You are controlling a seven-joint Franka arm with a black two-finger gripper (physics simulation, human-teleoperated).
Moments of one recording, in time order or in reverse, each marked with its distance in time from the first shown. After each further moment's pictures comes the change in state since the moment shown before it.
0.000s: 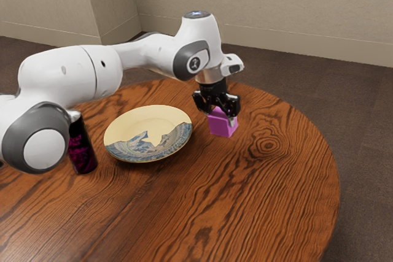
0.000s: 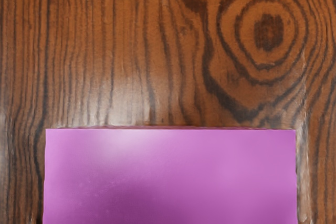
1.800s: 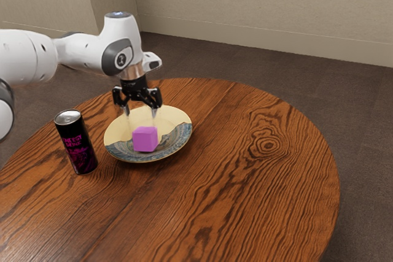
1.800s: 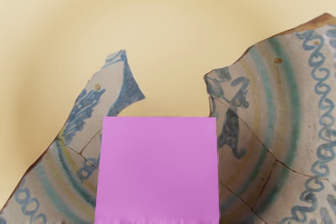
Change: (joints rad) arm 0.246 -0.258 0.082 -0.388 0.037 0.085 -0.015
